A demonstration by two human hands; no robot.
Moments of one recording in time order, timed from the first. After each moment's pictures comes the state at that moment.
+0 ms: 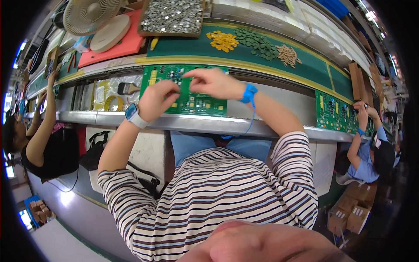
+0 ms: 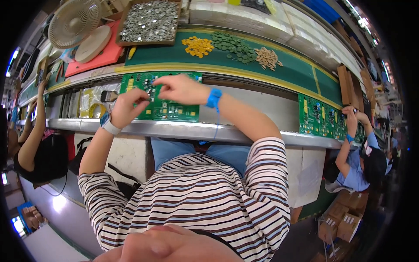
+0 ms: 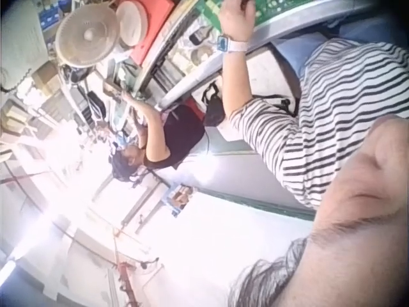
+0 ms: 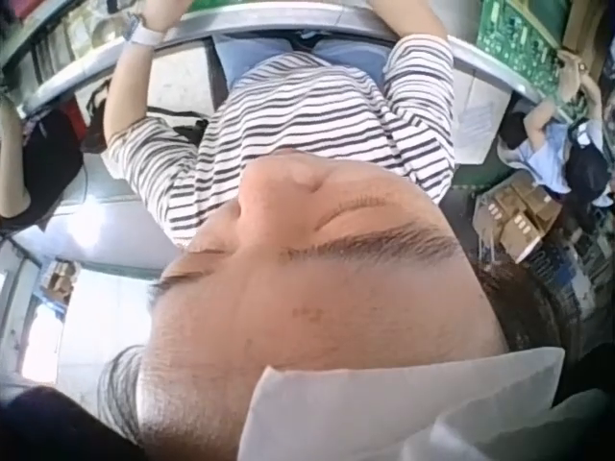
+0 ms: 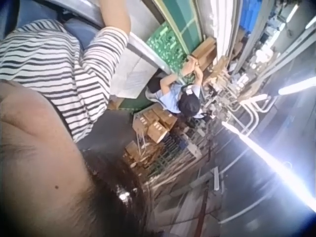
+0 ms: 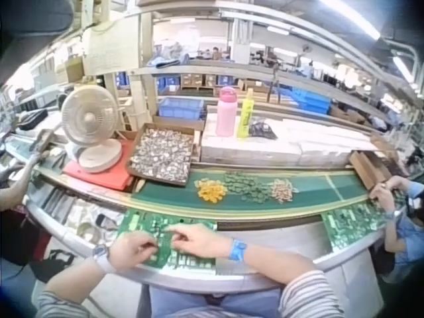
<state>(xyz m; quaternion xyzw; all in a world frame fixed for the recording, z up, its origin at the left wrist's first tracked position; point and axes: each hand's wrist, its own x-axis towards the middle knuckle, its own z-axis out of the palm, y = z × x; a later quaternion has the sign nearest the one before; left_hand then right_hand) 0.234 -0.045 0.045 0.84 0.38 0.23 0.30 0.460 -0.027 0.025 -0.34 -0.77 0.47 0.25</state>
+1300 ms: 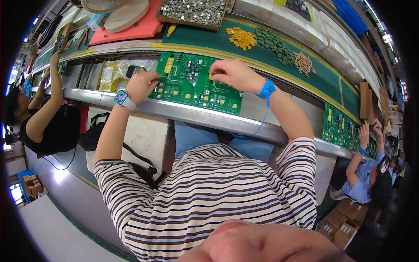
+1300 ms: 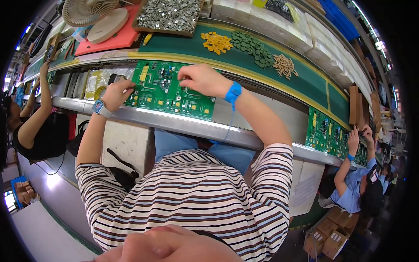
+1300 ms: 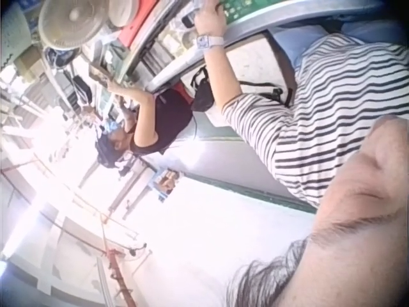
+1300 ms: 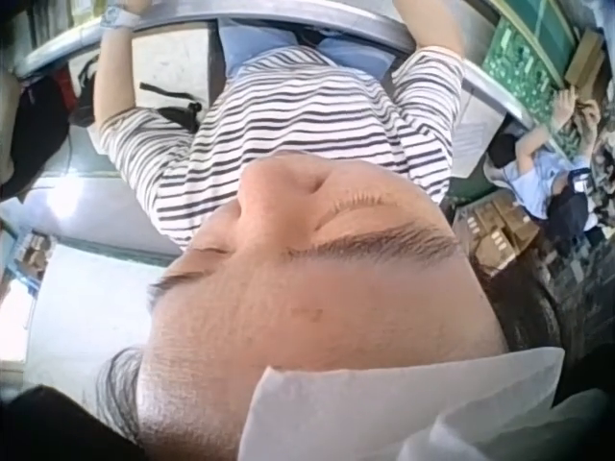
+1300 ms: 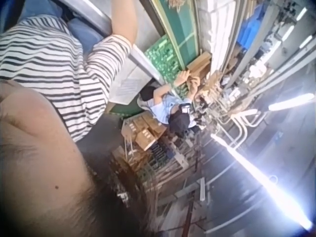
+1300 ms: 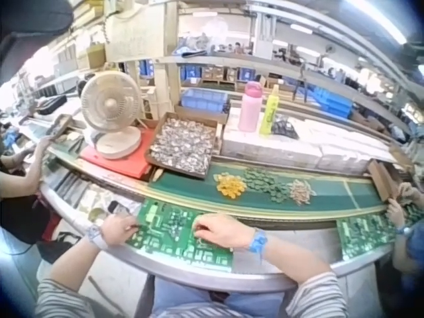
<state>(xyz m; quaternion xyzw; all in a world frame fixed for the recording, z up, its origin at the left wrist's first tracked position) 0.138 -0.031 -0.011 0.85 0.48 0.16 0.13 0.459 -0.020 0.024 -0.36 -0.84 0.35 0.18</state>
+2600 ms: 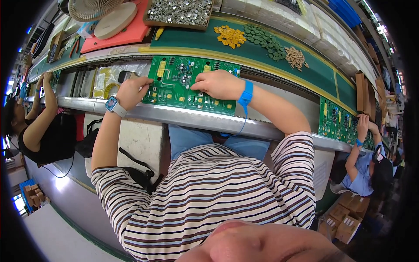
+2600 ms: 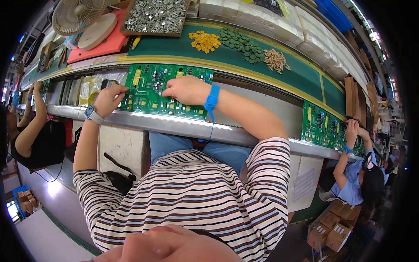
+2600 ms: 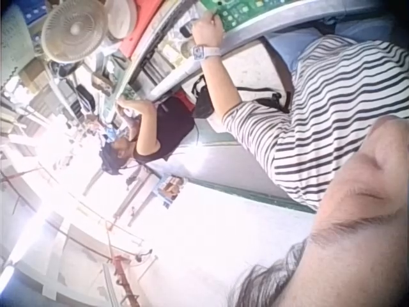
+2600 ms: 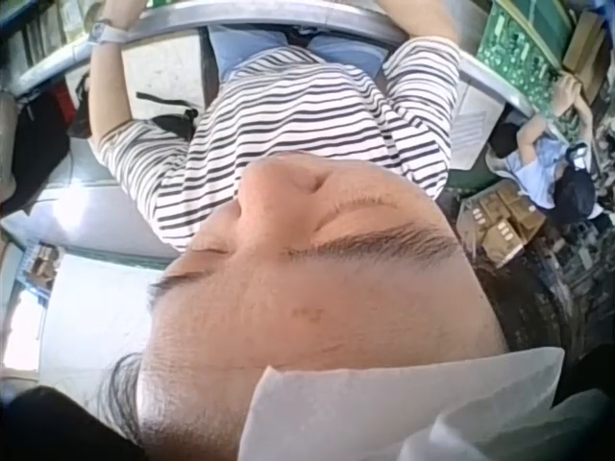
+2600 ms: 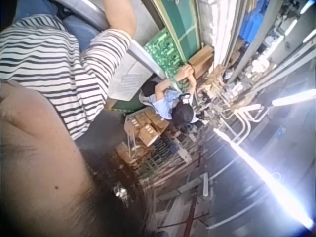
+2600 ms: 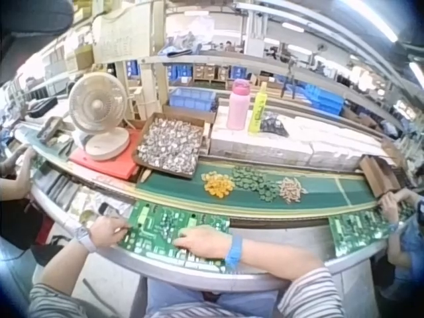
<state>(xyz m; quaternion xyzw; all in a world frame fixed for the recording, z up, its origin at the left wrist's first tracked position) 0.147 -0.029 0.003 0.85 0.49 0.11 0.16 0.452 -0.025 -0.010 -0.26 -0.95 0.16 0.08</state>
